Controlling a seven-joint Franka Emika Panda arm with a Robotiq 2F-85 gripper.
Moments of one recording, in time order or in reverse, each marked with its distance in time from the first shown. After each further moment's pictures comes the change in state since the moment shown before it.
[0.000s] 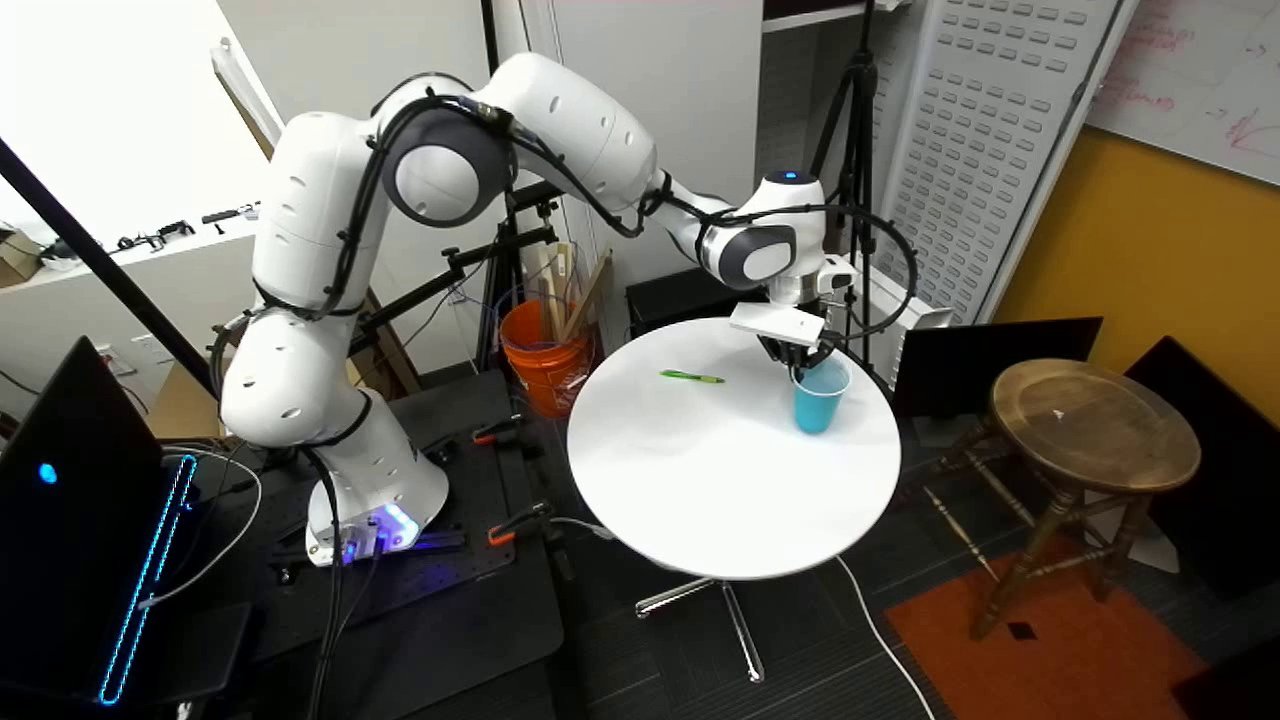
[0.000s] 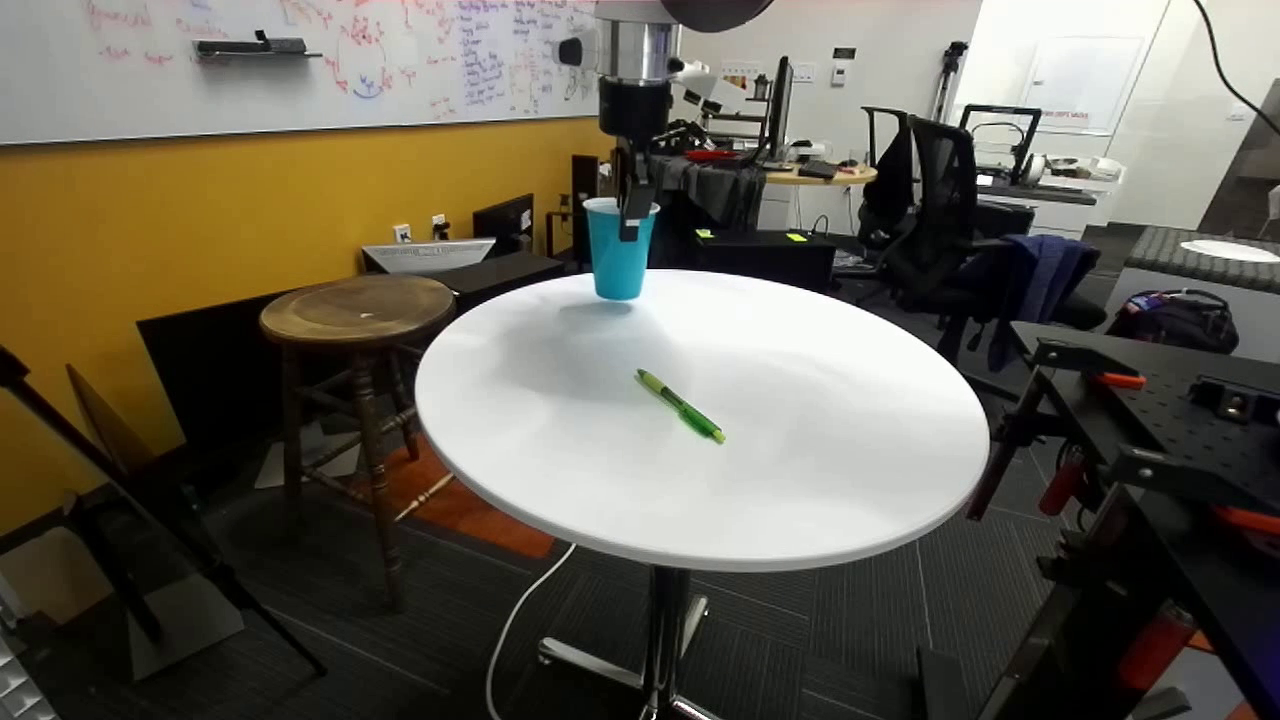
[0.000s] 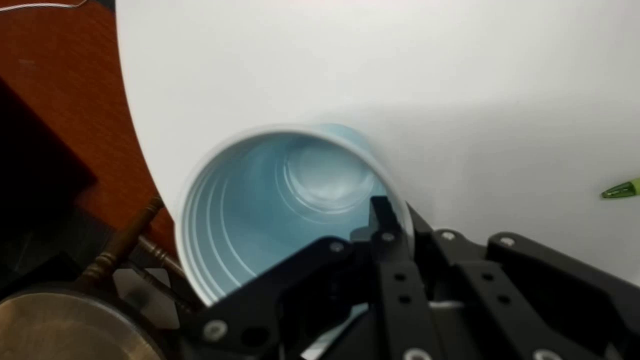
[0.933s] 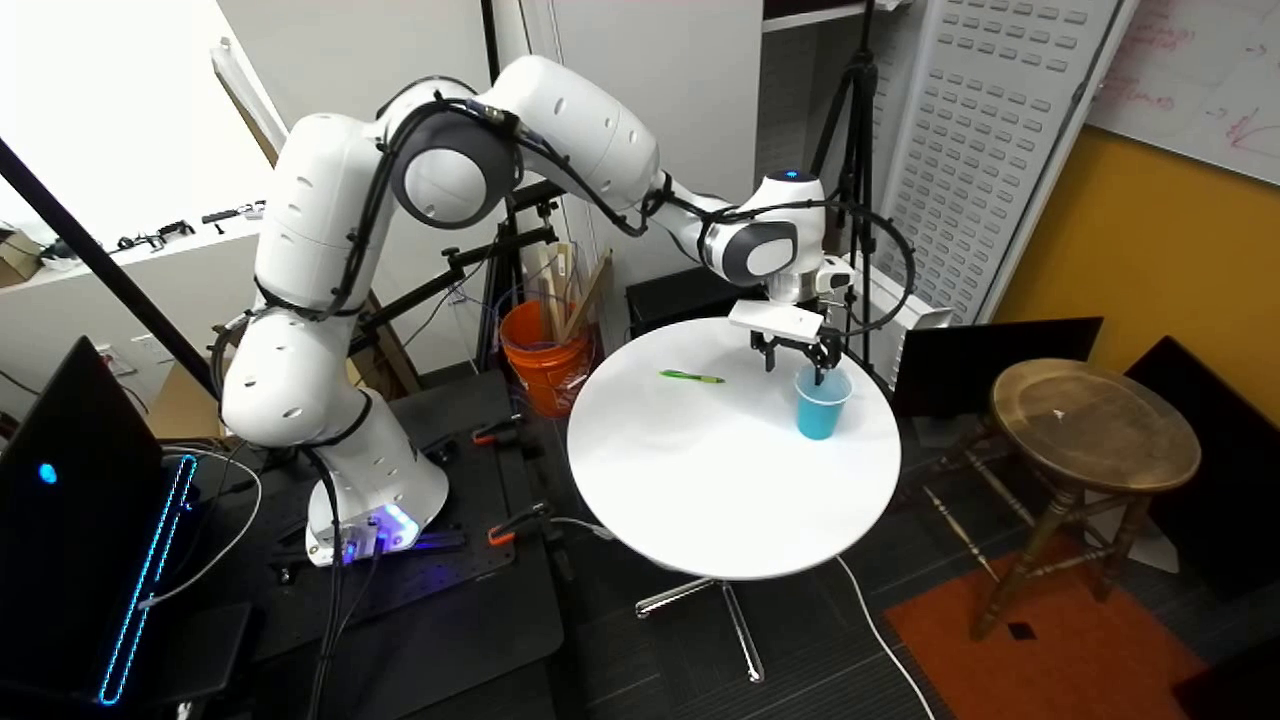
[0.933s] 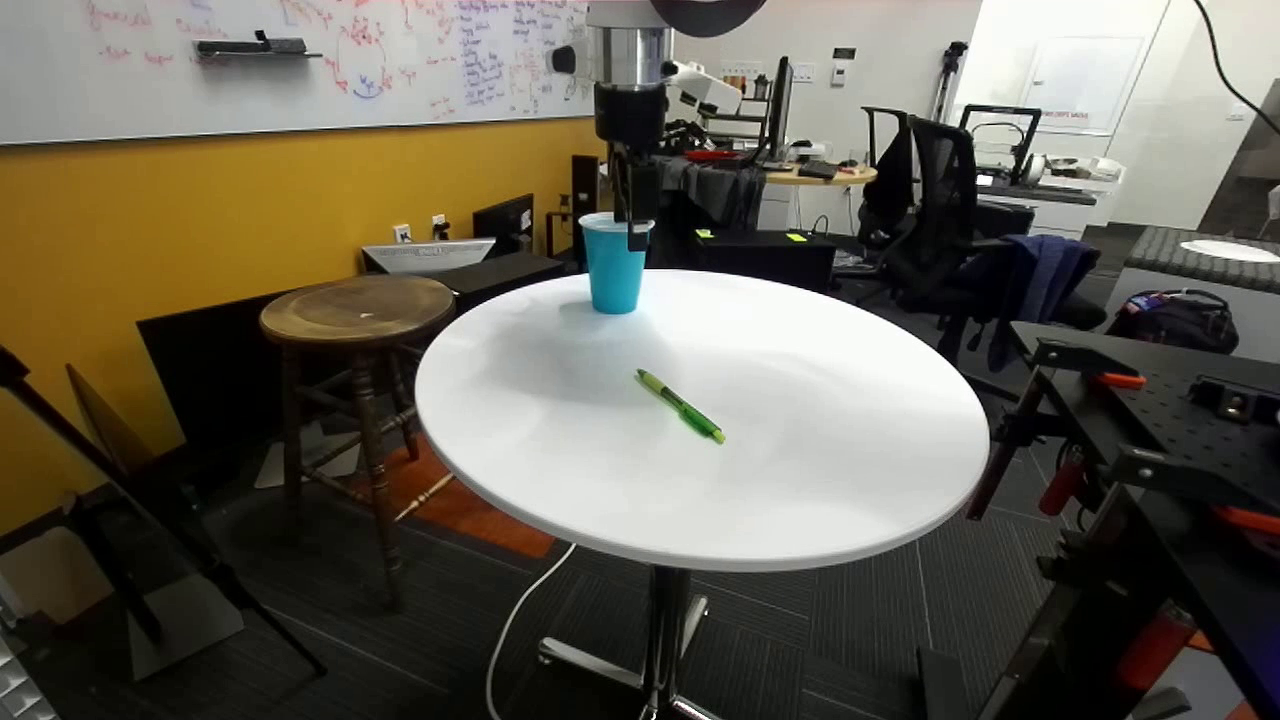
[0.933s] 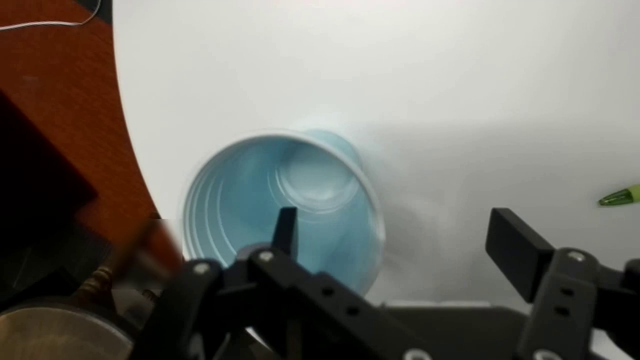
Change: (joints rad) arm 0.014 0.013 0.000 0.026 -0.033 -0.049 0.041
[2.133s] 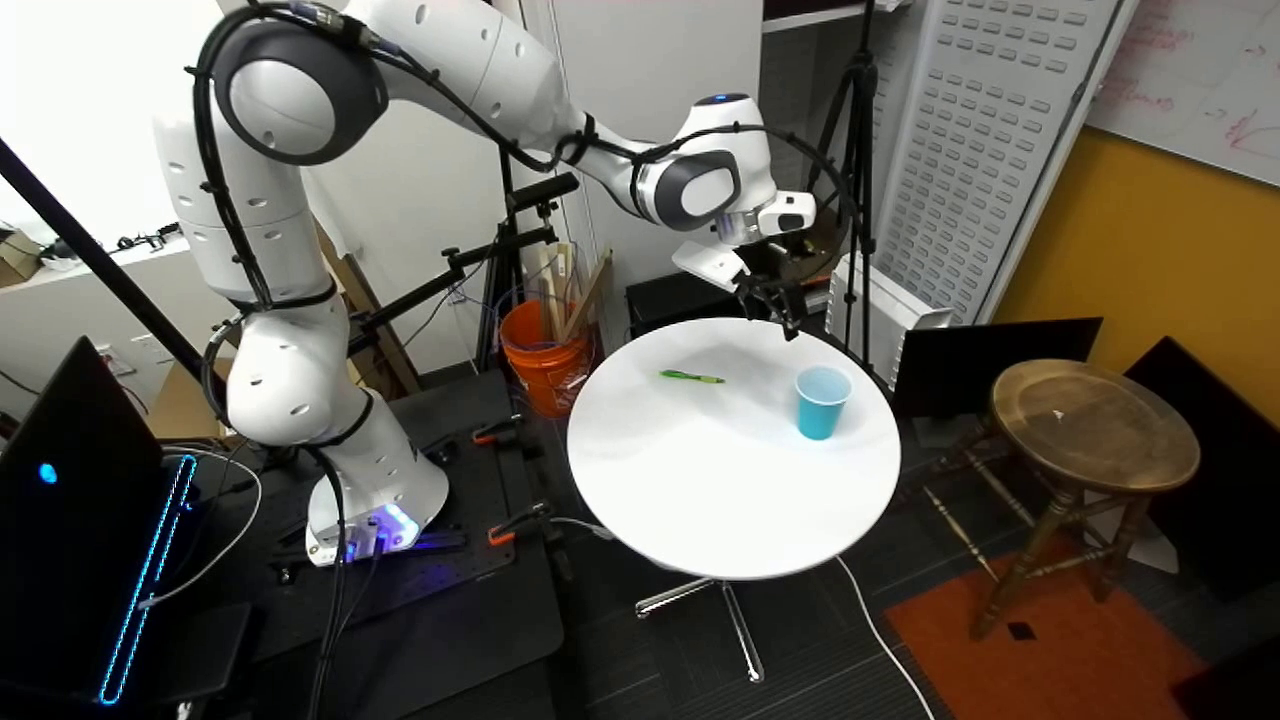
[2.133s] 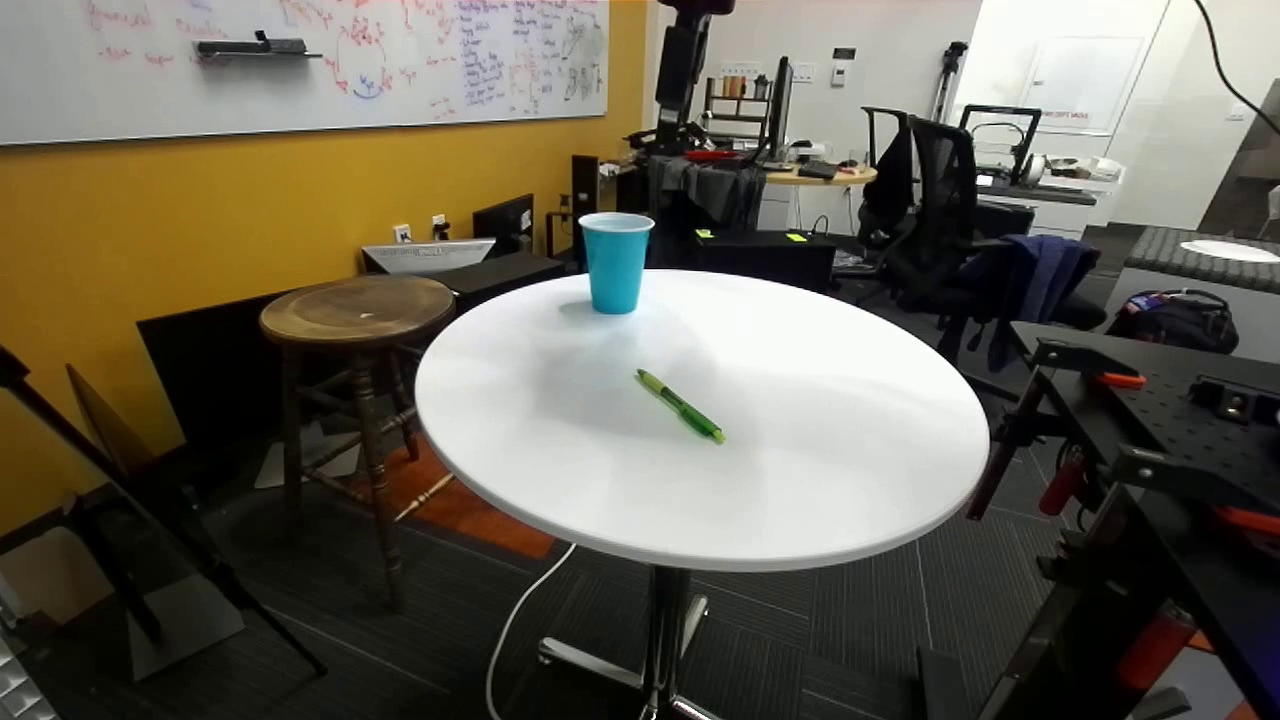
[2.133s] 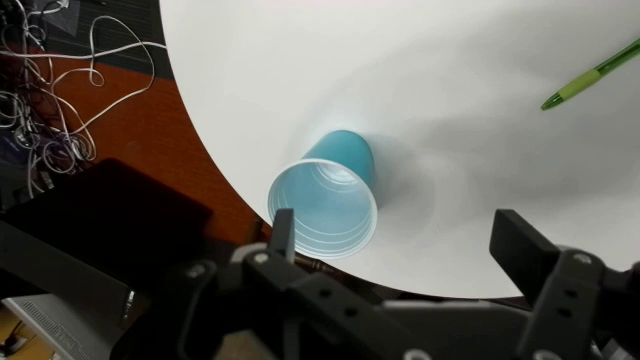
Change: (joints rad) arm 0.056 -0.387 -0.045 -0.329 -0.049 0.081 0.452
